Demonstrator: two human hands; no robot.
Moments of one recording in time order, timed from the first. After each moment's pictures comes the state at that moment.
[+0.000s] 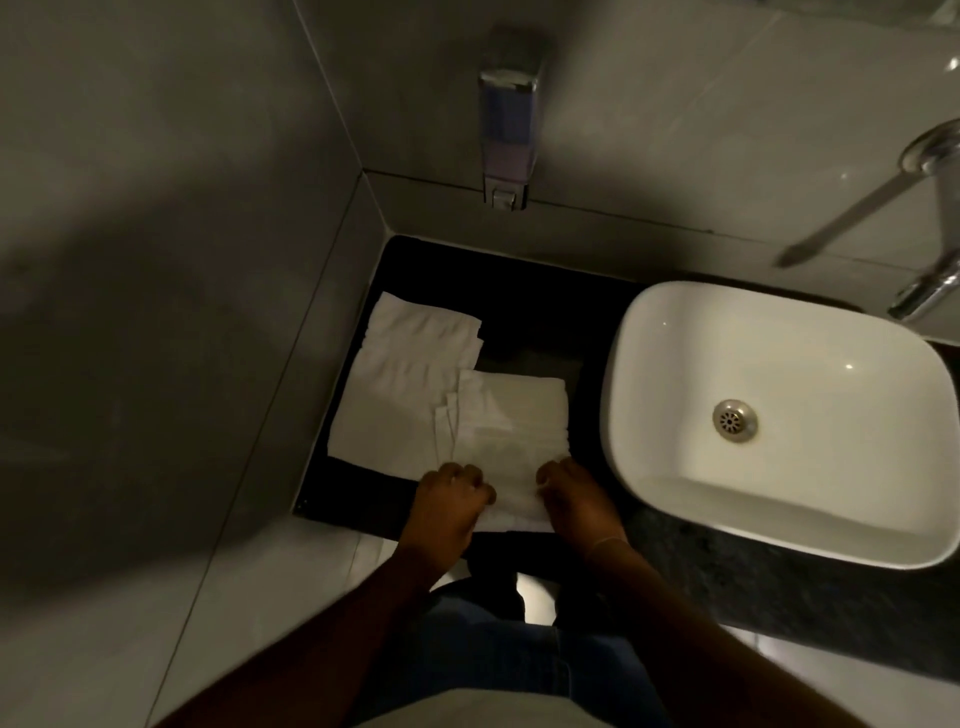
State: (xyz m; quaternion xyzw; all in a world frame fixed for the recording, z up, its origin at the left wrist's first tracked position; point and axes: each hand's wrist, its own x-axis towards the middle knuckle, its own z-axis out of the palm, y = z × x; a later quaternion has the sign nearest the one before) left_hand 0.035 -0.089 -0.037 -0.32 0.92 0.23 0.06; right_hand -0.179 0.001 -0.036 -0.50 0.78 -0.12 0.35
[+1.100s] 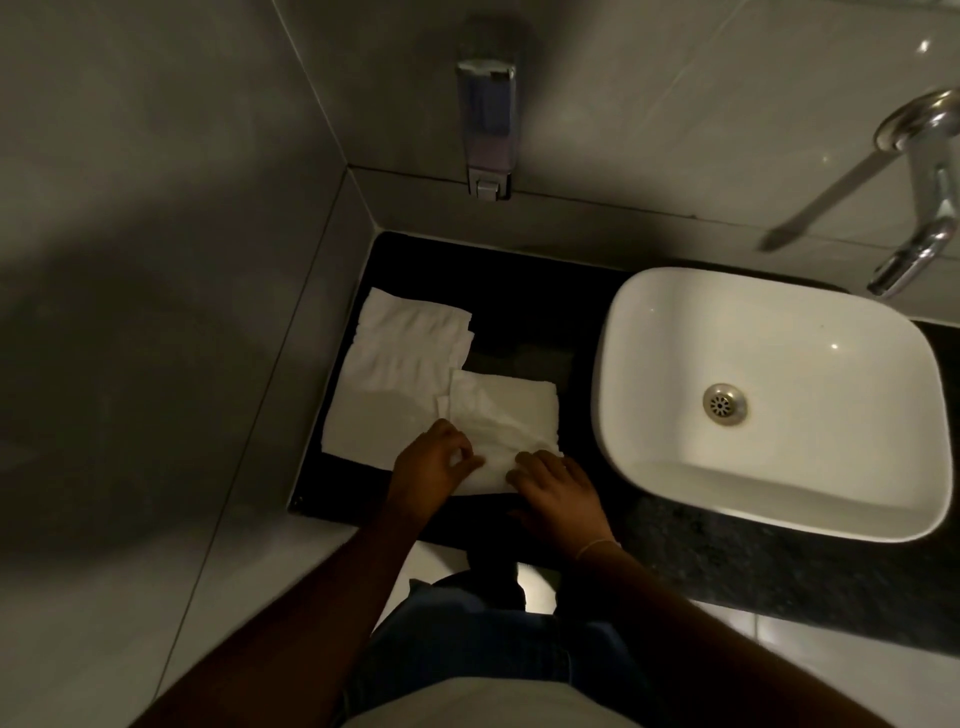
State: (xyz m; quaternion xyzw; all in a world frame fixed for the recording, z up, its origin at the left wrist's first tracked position) left_hand 0.022 -0.134 -0.038 -0.45 0.82 0.35 -0.03; right_hand -0.165 0.014 -0.032 -0.69 0.70 -0.06 0.16
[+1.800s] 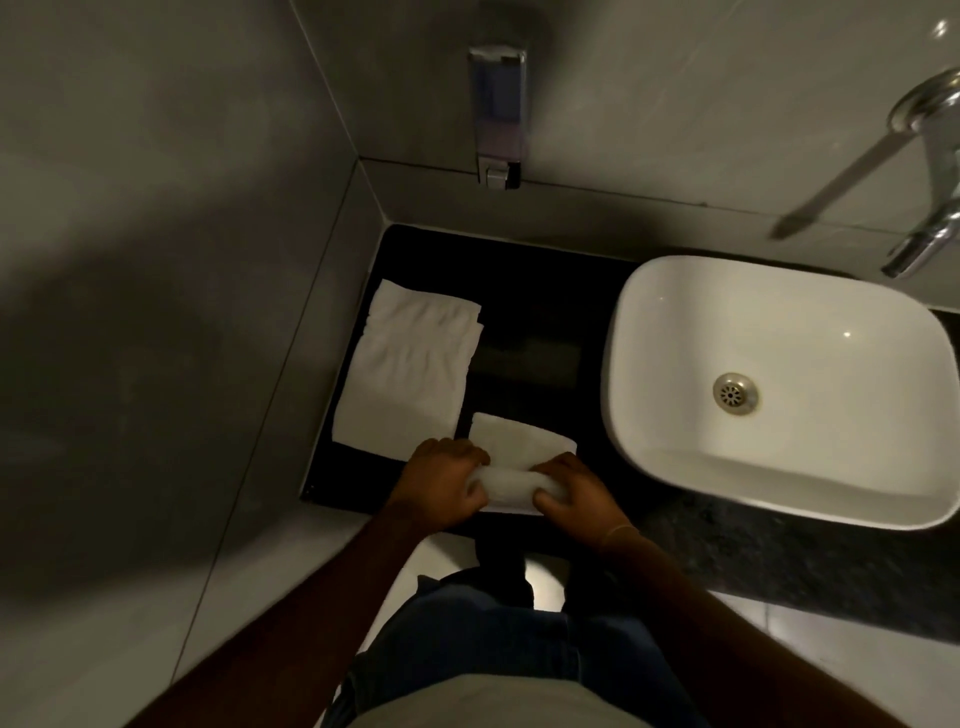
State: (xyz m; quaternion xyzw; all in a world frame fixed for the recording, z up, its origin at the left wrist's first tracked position) left_hand 0.042 -0.118 -0.009 -0.32 0.91 0.24 0.09; right_hand -0.165 0.020 -0.020 -0.44 0.74 -0.22 0.46
